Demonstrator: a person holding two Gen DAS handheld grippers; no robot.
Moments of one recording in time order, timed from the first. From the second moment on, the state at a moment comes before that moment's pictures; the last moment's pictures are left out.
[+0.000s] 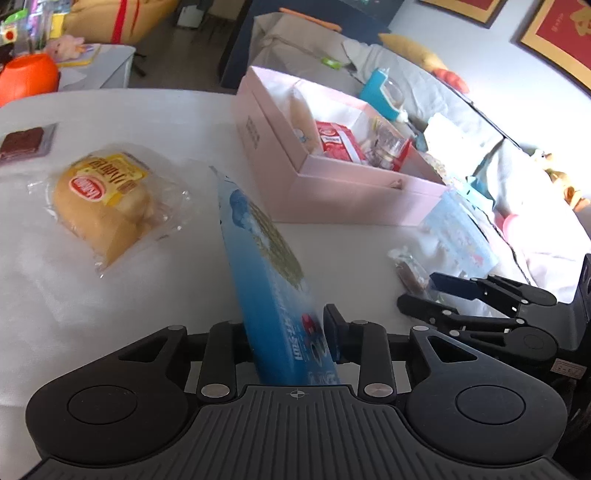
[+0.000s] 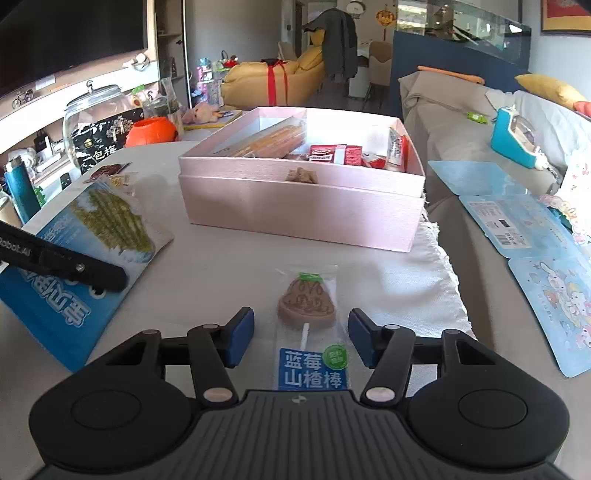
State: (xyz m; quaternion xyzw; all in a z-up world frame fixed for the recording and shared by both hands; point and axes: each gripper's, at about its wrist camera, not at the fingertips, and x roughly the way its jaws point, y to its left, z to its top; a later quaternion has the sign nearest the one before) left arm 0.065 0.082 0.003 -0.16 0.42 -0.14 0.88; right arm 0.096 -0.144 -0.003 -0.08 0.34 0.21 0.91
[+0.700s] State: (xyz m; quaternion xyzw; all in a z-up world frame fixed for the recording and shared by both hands) left arm 0.054 0.081 0.087 -0.18 0.32 -0.17 0.91; right arm 0.090 -0.161 0.065 -0.06 0.28 0.22 0.93
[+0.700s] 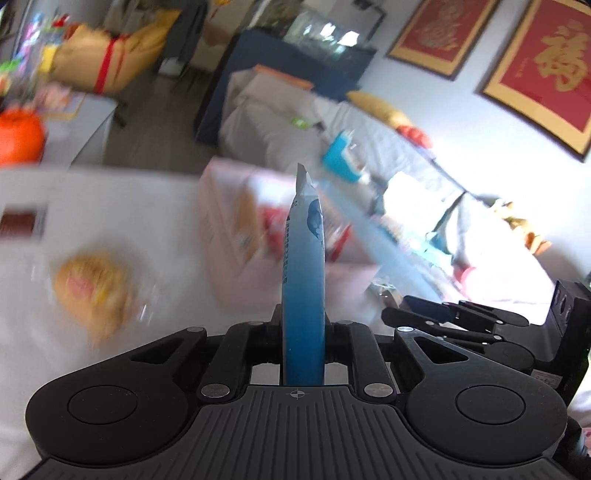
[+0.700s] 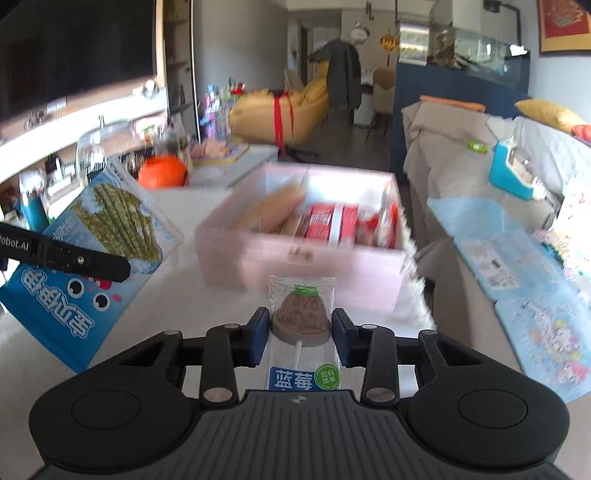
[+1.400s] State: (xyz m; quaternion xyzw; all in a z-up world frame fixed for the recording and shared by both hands) left arm 0.160 0.168 0.098 -0.23 0.29 -0.09 0.93; right arm 0.250 -0.146 0.153 -0.05 0.30 0.18 0.94
